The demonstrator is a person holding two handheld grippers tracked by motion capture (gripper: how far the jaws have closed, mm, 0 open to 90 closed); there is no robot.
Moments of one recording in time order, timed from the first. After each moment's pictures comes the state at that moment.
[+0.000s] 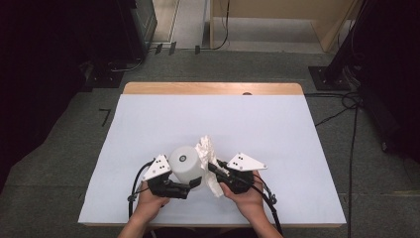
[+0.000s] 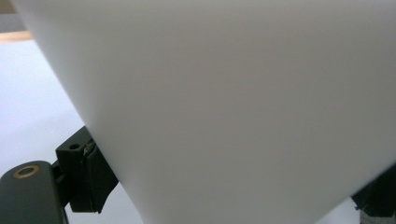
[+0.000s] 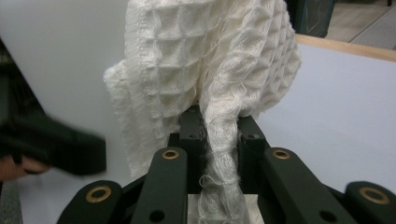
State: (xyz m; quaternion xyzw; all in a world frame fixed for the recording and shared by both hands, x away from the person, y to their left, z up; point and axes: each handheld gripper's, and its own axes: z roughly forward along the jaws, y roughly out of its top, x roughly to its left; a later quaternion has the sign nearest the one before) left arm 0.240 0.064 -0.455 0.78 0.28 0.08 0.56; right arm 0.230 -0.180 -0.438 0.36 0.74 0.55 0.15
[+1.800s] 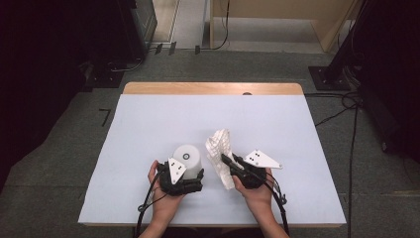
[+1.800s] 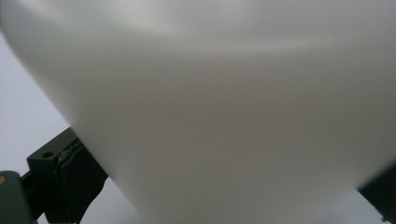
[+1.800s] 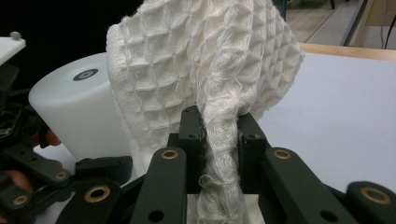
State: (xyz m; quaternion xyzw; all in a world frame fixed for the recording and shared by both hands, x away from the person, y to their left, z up) left arm 0.243 0.035 -0.485 0.74 0.44 0.26 0.43; right arm 0.239 -0.212 -0.451 0.42 0.69 0.55 0.19
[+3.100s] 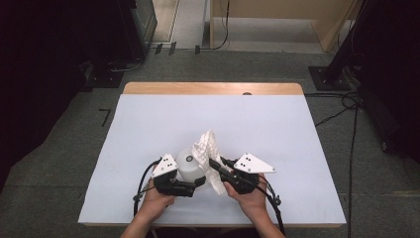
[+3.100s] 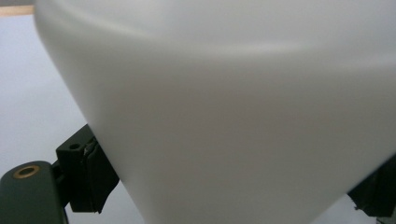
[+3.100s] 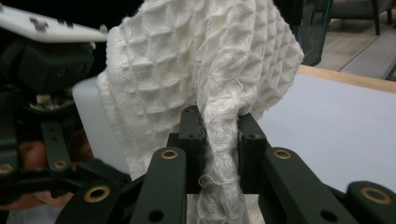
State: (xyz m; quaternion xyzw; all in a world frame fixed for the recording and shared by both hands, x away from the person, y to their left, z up) left arm 0.247 0.059 -0.457 0.77 0.31 0.07 0.55; right arm 0.225 -0.188 -0.433 0.35 0.71 0.58 0.17
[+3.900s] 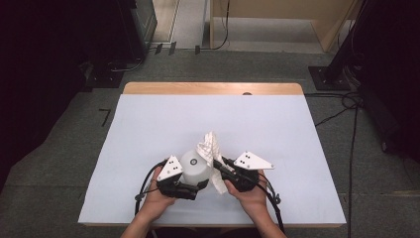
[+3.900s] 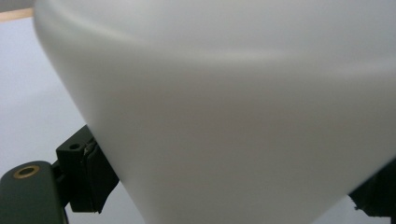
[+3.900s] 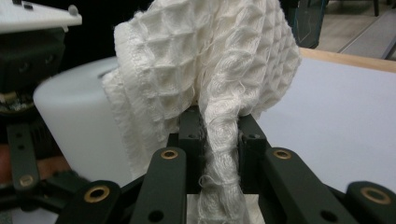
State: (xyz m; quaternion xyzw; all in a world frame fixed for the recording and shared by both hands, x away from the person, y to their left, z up) left arm 0.244 0.047 -0.461 0.80 0.28 0.10 0.52; right arm 0.233 -0.193 -0.438 0.37 0.72 0.57 0.16
